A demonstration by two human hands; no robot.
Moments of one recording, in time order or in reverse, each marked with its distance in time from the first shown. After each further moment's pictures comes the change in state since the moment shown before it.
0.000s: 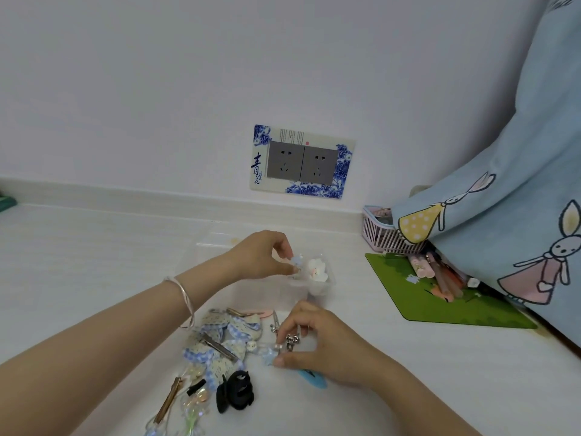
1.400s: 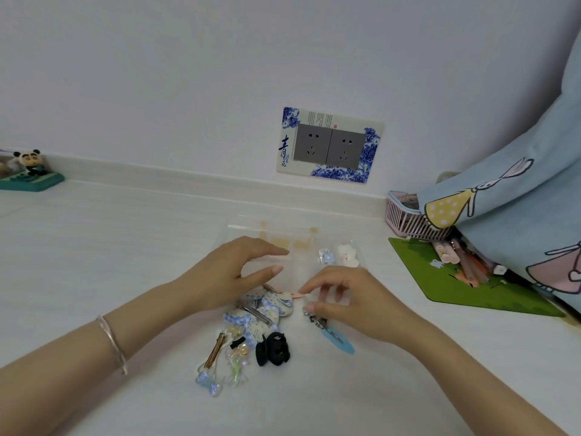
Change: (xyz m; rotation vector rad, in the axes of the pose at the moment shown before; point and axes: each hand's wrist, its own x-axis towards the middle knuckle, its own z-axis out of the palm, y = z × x) left_hand -0.116 -0.025 -0.024 0.136 0.087 0.169; right_hand -0.002 -0.035 -0.016 -0.086 0.061 -0.063
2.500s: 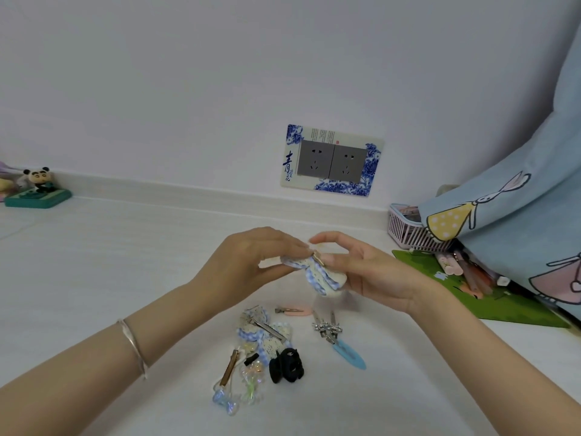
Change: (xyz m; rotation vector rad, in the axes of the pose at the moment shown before) left_hand 0.005 0.030 -0.026 0.051 0.350 0.419; right_hand 0.034 -0.030 -0.033 0.903 -0.187 0.241
